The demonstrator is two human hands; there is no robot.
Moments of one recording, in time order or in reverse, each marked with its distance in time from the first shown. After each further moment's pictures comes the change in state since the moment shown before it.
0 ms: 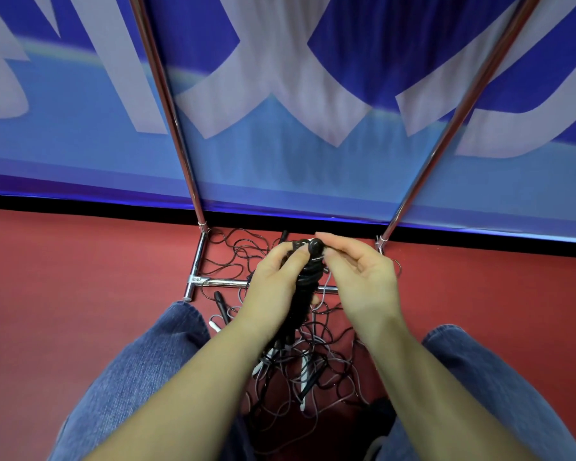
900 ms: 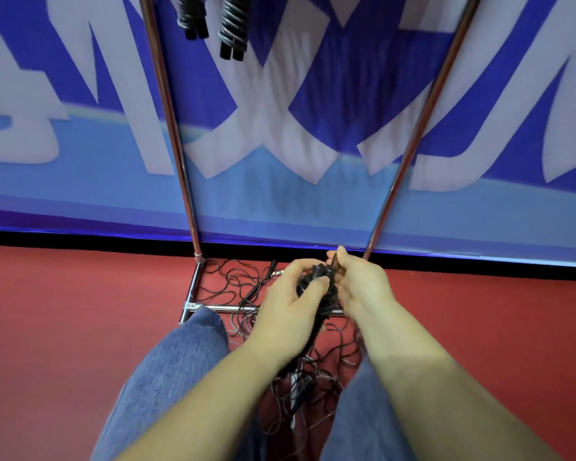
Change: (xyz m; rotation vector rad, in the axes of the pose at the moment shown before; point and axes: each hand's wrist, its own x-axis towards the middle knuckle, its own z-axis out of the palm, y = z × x) left_hand -0.076 0.013 0.033 0.298 -0.058 0.275; right_hand -0.025 -0.042 -0.019 0.341 0.218 0.387
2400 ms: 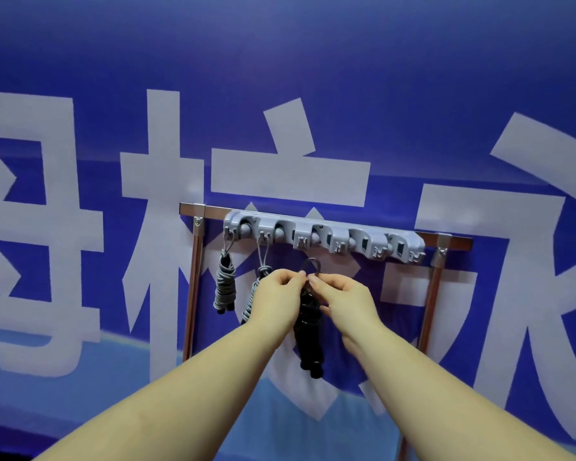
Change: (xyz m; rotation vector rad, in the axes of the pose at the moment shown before) left_hand 0.185 0.317 -0.052 0.061 0.351 0.285; right_hand -0.019 -0.284 0.177 -0.298 -0.333 -0.696
